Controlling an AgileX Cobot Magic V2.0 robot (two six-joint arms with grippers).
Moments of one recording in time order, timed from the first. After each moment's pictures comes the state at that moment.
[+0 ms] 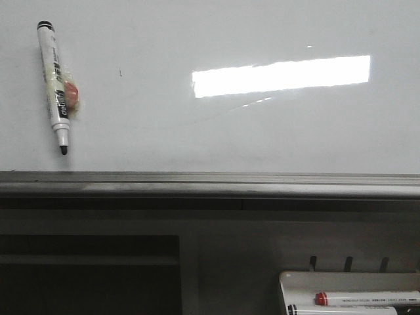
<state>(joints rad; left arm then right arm) 0.00 0.00 0.00 0.07 0.09 0.13 -0.07 -0.01 0.01 -0.13 0.26 0.15</state>
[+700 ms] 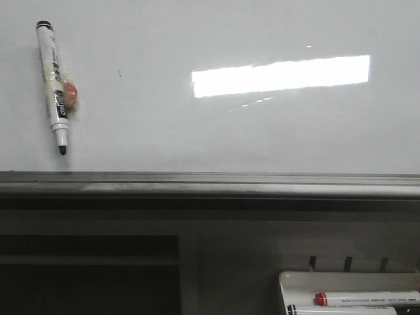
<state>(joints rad) 0.00 0.00 0.00 -0.07 -0.04 0.13 -0.07 -0.01 0.01 -0.13 -0.12 0.19</state>
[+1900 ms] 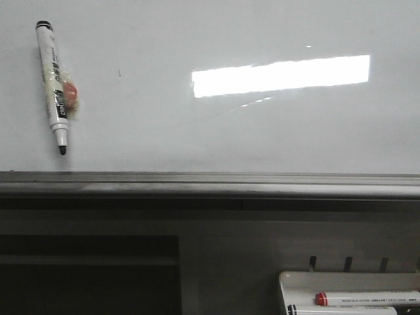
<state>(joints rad) -0.12 0.31 -0.29 -0.19 -0.01 0.13 -0.02 0.24 -0.44 0.19 0.63 0.01</state>
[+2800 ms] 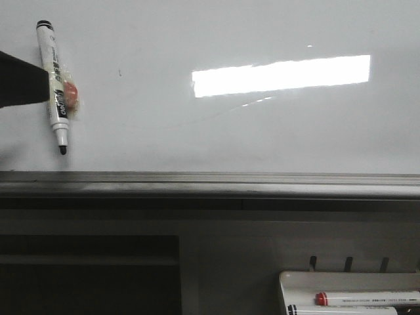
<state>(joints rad) -0.72 0.94 -0.29 -0.43 -0.33 0.13 0.26 0.28 -0.44 0.41 0.45 -0.36</state>
